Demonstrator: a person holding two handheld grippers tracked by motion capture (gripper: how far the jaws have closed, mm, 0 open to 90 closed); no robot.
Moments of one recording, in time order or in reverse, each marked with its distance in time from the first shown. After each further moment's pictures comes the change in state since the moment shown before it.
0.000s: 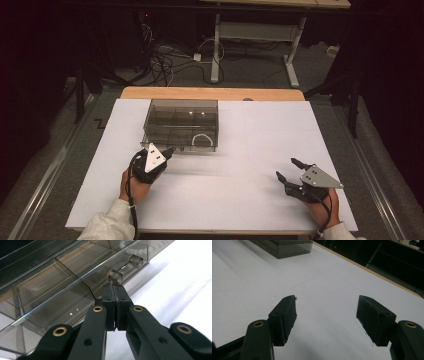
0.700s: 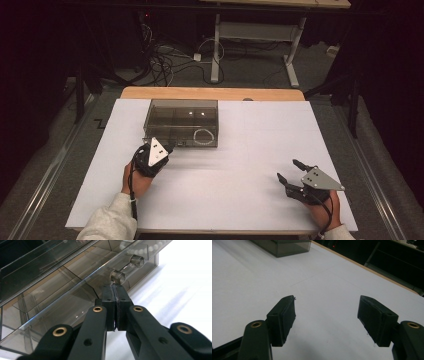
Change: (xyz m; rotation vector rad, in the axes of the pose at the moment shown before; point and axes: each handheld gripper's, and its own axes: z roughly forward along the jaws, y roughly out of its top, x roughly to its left) left arm 0.009 0.008 0.013 0.001 0.025 0.024; right arm 0.001 -0.003 -0.003 0.003 -0.012 0.007
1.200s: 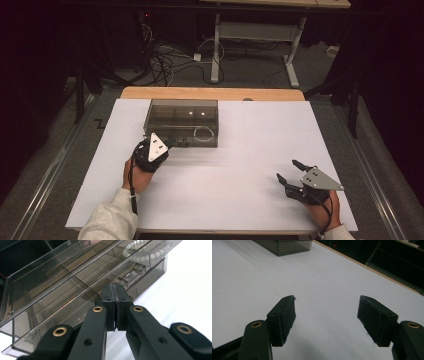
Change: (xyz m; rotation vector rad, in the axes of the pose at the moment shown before) left arm 0.007 0.006 0.004 -0.020 0.016 -0.006; right arm 0.001 0.000 0.000 0.006 0.005 -0.002
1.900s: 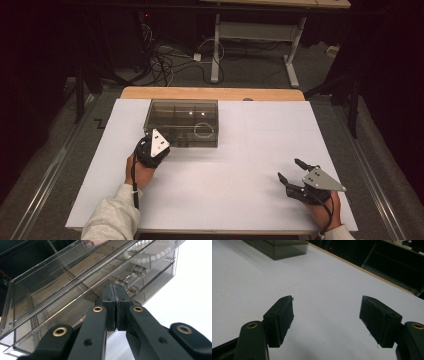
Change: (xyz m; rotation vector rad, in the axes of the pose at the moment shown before) left arm 0.005 0.004 0.011 -0.006 0.026 -0.002; right arm -0.001 0.001 -0.003 -0.023 -0.025 0.010
